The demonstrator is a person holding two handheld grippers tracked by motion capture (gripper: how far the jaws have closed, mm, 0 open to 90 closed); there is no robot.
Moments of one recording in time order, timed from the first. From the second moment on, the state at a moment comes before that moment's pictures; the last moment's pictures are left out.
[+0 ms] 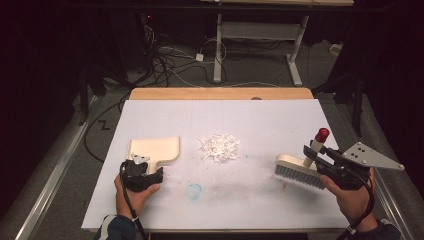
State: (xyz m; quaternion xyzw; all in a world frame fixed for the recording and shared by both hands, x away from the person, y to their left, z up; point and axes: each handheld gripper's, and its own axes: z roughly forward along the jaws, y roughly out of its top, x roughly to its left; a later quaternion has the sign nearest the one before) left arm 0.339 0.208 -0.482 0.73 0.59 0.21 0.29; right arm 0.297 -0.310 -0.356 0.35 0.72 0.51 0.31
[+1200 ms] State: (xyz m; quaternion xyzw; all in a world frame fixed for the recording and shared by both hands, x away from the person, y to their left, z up) left arm 0.318 0.225 -0.426 0.87 0.43 0.15 0.22; right arm 0.327 -0.301 -0.359 0.37 0.71 0.51 0.31
